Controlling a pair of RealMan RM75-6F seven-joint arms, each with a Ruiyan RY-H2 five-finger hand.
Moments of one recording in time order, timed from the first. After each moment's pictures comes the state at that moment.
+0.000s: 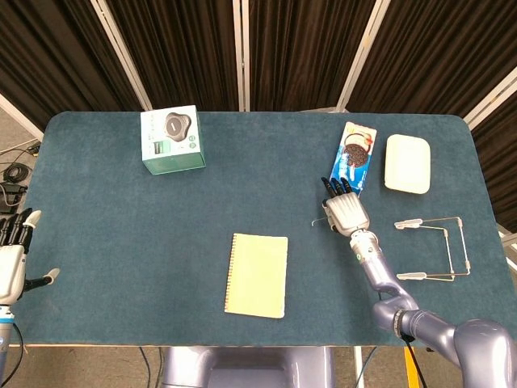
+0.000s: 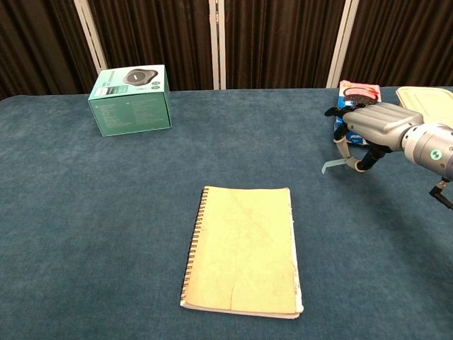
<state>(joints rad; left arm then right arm) -0.13 -1.11 -0.11 -1.77 1.31 1.44 0.22 0.74 -1.72 0.18 -0.93 -1.25 0.90 -0.25</state>
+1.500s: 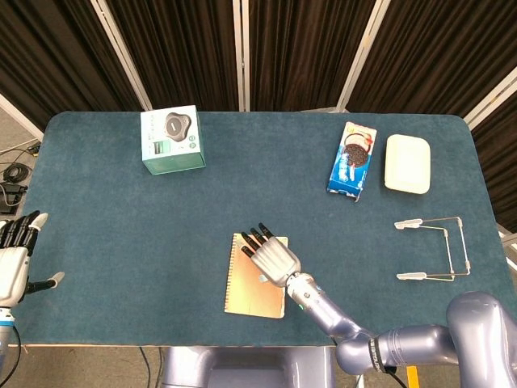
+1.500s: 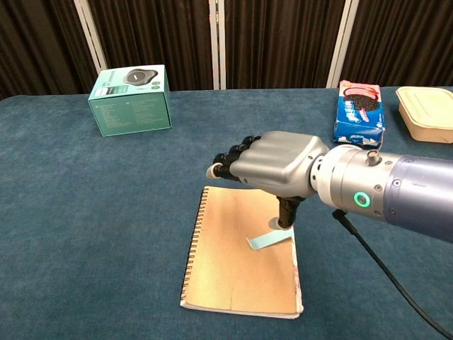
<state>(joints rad) -0.13 -1.08 -0.08 -1.79 1.35 1.41 0.13 0.95 -1.61 0.08 -1.71 -0.92 0.98 -1.00</state>
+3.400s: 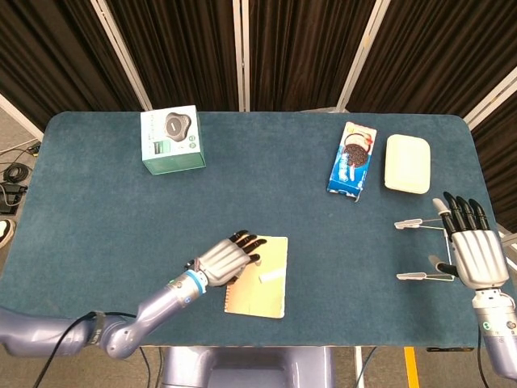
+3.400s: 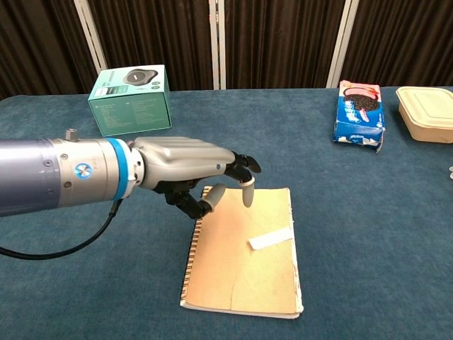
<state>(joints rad) -0.95 -1.55 -0.15 -1.74 0.92 0.73 0.63 0.29 -1.12 0.04 -1.52 -1.41 1.47 -0.06</state>
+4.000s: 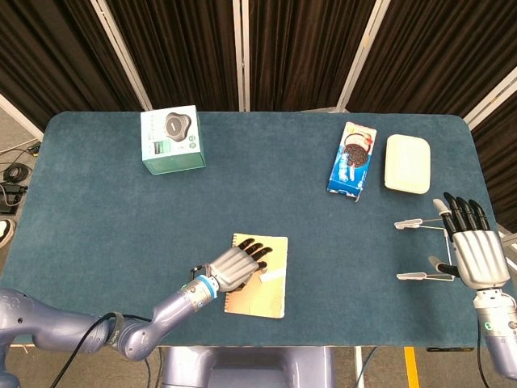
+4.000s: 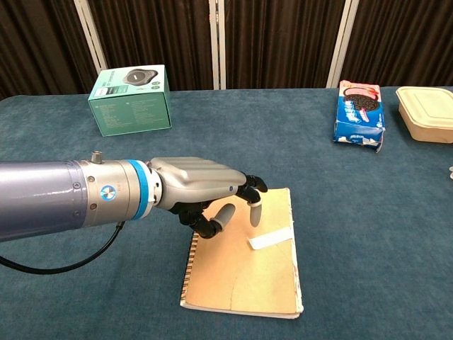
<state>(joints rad) -1.04 -1.61 -0.08 -1.70 0.83 0.77 0.63 0.27 -1.11 0.07 -1.52 -1.43 1.43 -0.03</state>
